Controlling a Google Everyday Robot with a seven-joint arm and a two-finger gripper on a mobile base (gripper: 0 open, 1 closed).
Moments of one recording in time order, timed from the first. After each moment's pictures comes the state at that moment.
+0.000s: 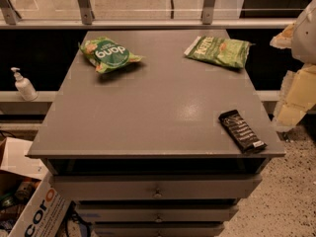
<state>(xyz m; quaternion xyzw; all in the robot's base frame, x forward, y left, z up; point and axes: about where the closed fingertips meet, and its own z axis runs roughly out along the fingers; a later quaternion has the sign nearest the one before) 0.438 -0.217 0.976 -0.60 0.78 -0.03 0.16</state>
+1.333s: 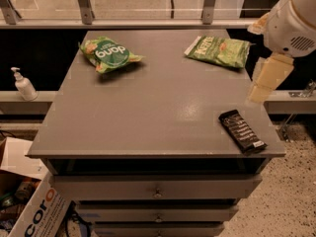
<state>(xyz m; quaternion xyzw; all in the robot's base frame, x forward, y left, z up) 0.510 -0.201 0.964 -0.62 0.75 -0.05 0.22</state>
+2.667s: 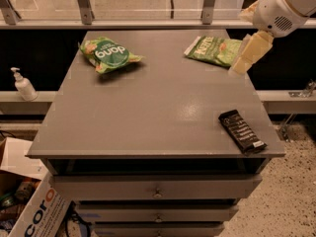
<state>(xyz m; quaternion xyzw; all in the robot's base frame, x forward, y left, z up) 0.599 -0.199 0.962 -0.59 0.75 0.03 0.30</state>
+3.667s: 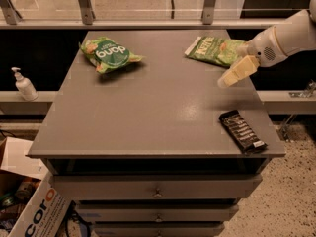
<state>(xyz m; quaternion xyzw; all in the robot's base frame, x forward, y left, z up) 0.649 -0.213 0.867 -0.47 0.80 0.19 0.33</state>
